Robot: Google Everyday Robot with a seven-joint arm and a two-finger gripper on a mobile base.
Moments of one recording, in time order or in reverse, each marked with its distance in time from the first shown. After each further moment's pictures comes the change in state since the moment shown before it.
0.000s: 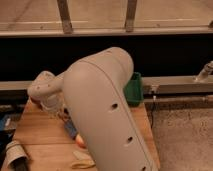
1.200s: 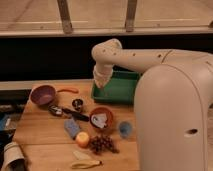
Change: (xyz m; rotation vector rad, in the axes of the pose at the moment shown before) arm 0.070 -0.231 -0.096 -0.004 -0.165 0.283
